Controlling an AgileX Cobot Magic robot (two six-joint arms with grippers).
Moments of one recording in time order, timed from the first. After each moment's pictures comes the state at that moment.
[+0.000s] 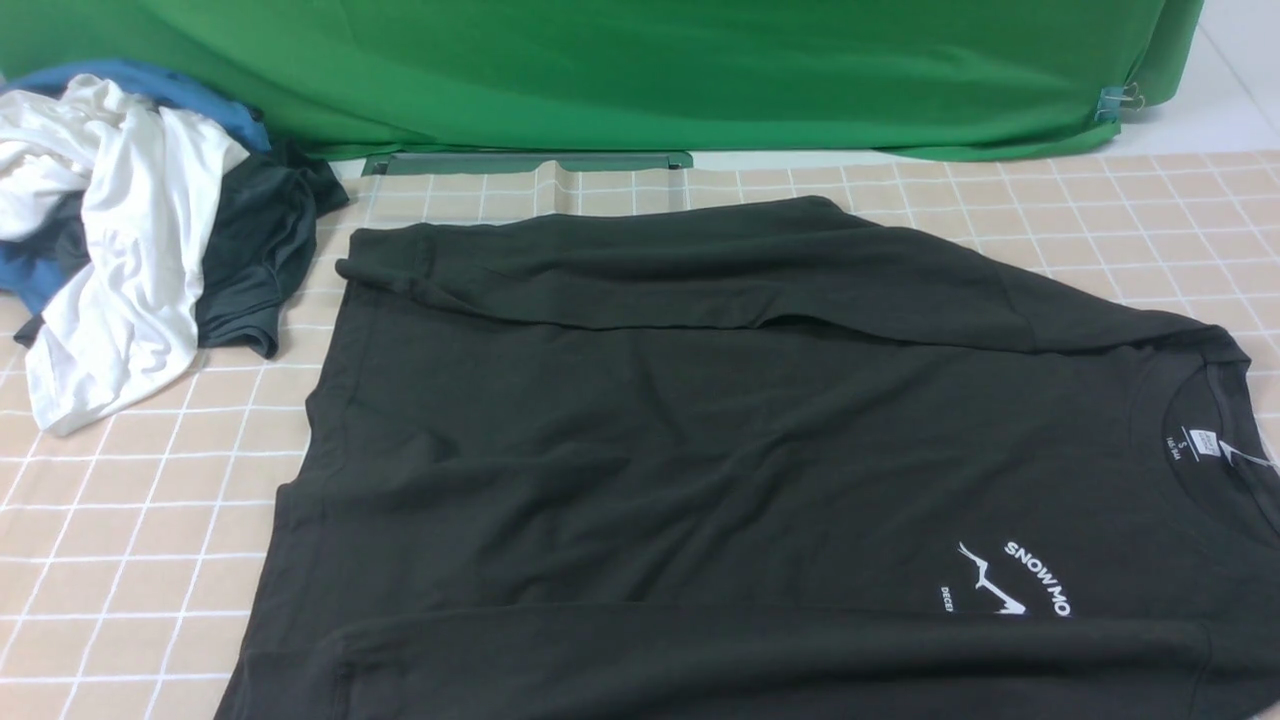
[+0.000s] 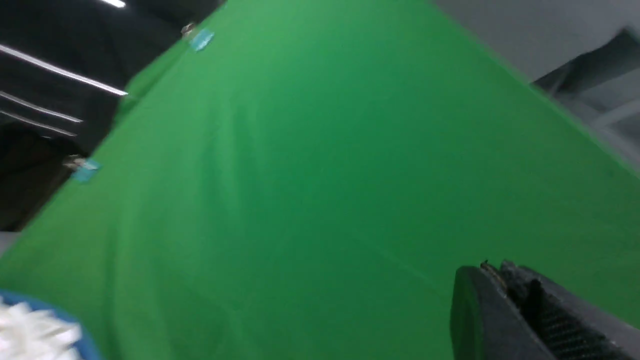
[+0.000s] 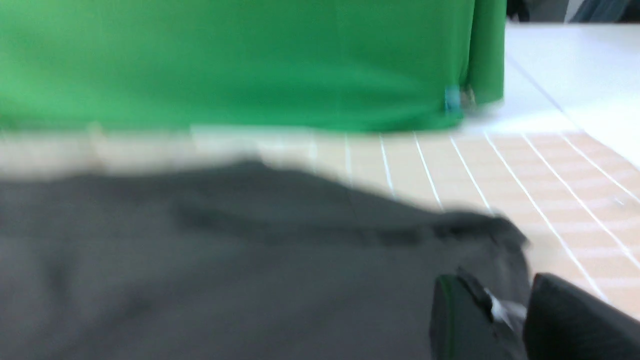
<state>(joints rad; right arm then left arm) 0.04 0.00 0.01 0.04 0.03 0.19 -0.05 0.01 -0.09 -0.32 -0.42 -0.27</state>
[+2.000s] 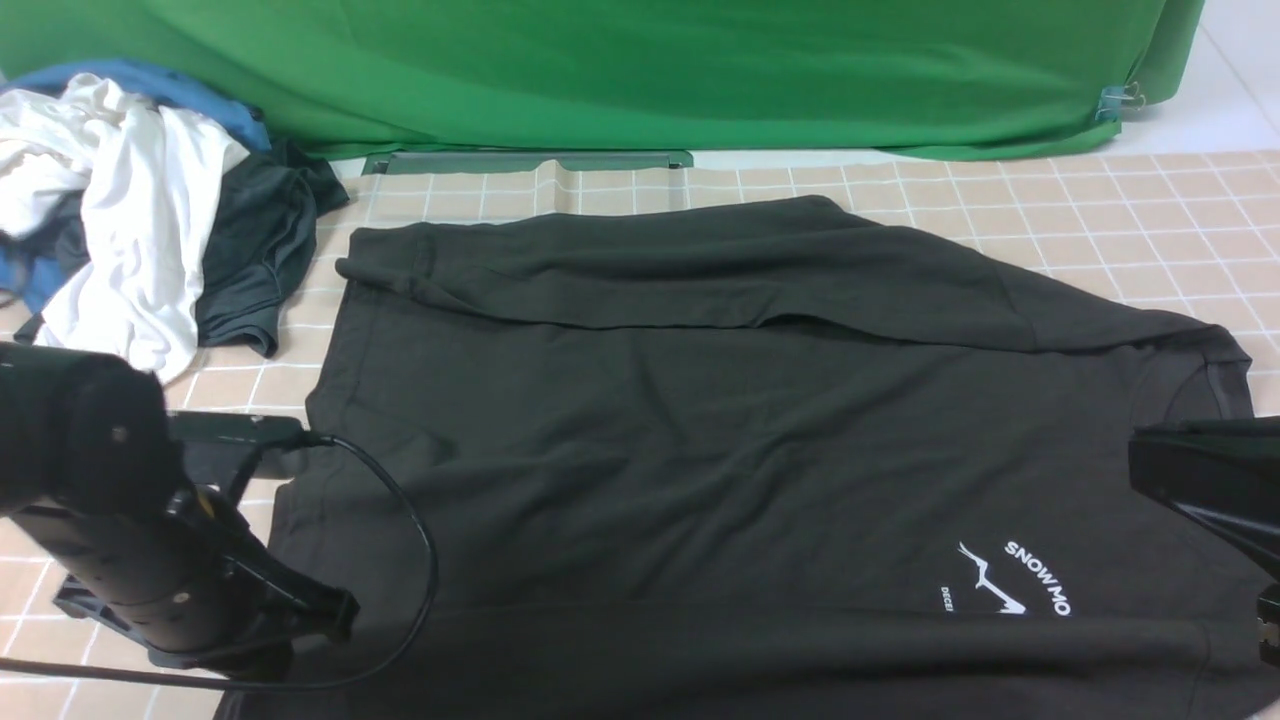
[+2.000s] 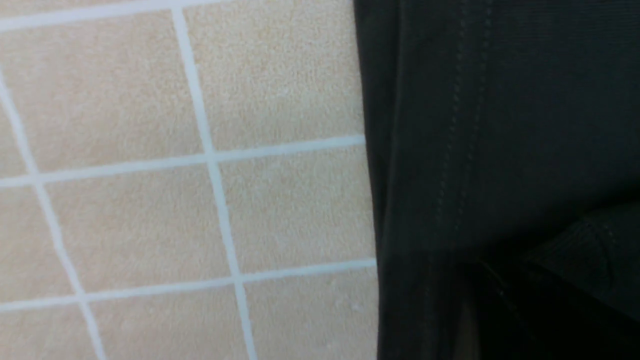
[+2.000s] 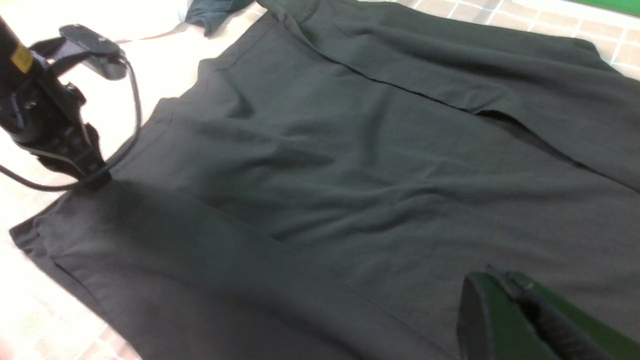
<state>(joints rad) 0.61 0.70 -0.69 0.03 0.57 0.13 -0.18 1.45 -0.68 -0.05 0.79 0.01</state>
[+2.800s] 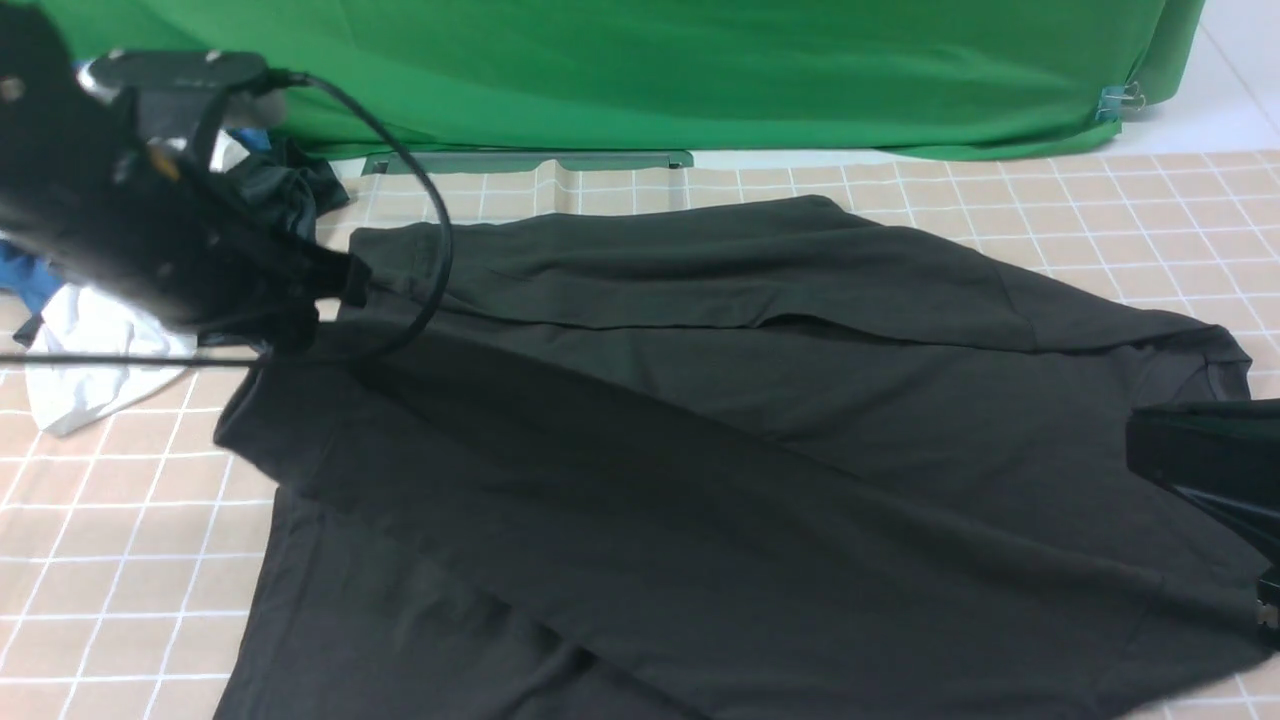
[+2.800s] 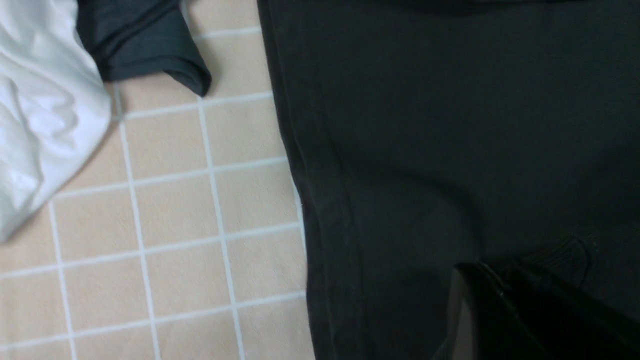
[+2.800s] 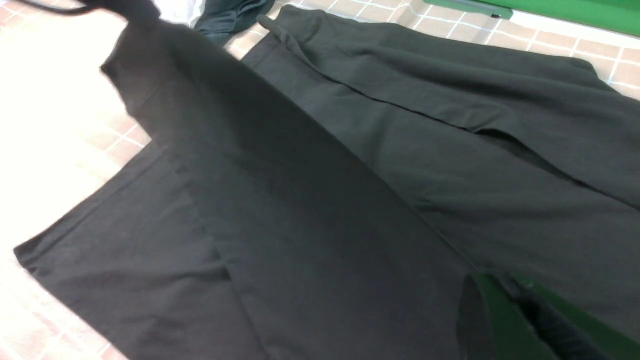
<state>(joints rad) 0.61 0.70 -0.69 0.03 0.54 0.14 -0.18 1.50 -1.19 -0.02 0.86 0.03</state>
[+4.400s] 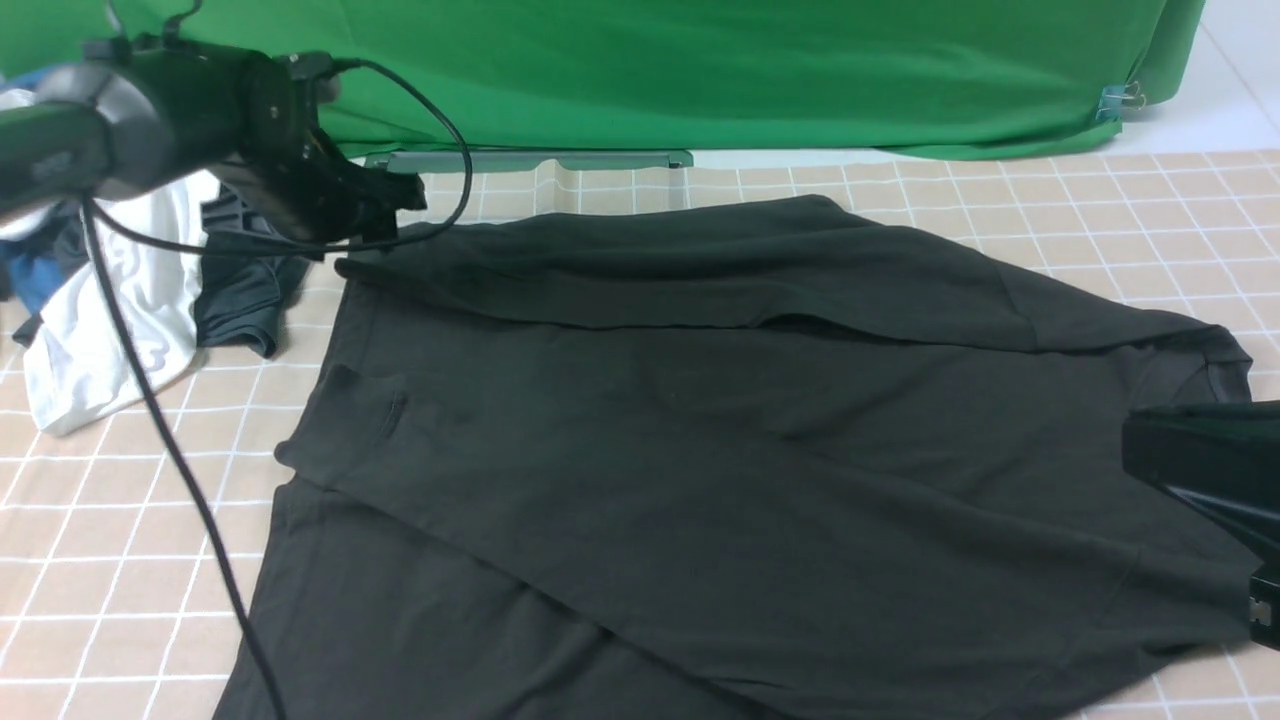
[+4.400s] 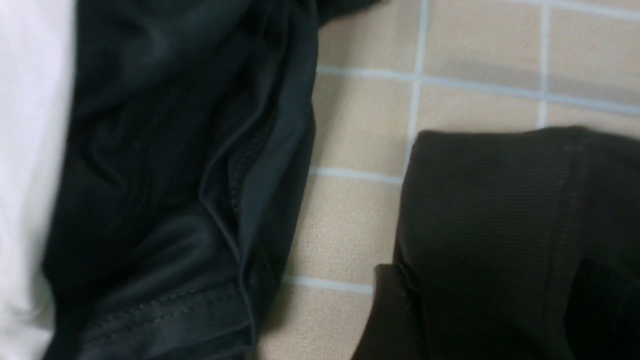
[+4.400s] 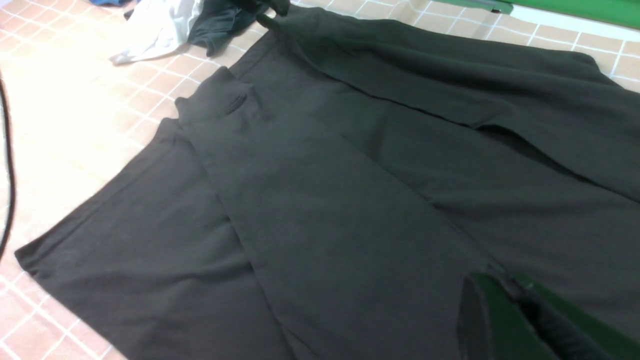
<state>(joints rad) 0.61 0.70 -0.69 0.03 0.54 0.15 -0.09 2.17 -1.67 0.09 0.62 -0.27</state>
